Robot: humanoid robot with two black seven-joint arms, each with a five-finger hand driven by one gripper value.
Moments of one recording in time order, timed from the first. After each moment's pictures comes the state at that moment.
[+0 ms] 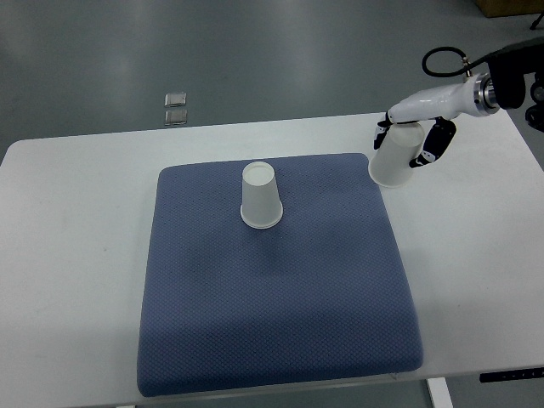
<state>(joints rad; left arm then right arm) -0.03 0.00 -0.15 -0.15 0.08 0.05 0.04 1.41 -0.62 -0.04 1.02 -1.51 0.44 0.36</state>
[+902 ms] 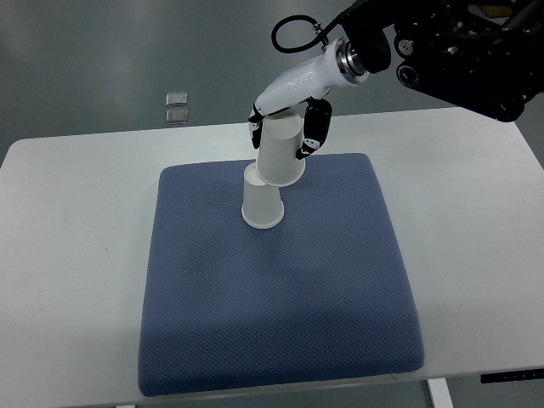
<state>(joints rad) -0.03 0.00 -0.15 -0.15 0.08 0.05 0.04 1.61 -0.29 -0.04 0.96 -1.46 0.56 0.36</state>
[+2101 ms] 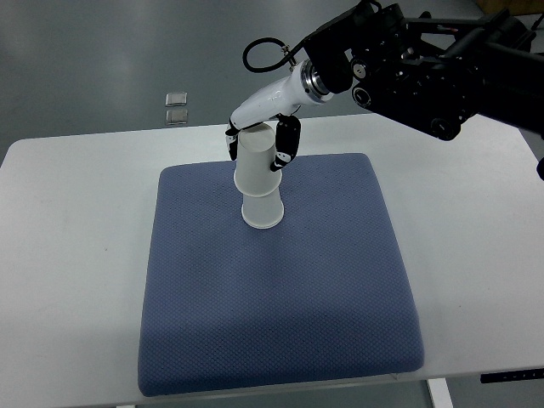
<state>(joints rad) -0.03 0.00 -0.15 -0.15 0.08 0.05 0.04 1.55 -0.13 -0.03 0.80 -1.46 0.54 0.36</state>
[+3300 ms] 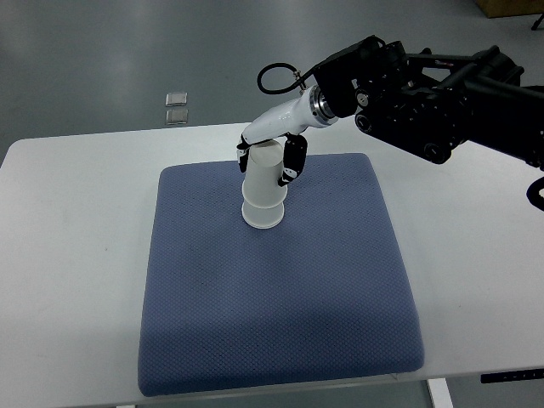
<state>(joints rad) -0.03 0.00 -0.15 -0.15 0.08 0.05 0.04 1.46 -0.11 -0.03 0.74 -1.47 0.47 0.36</state>
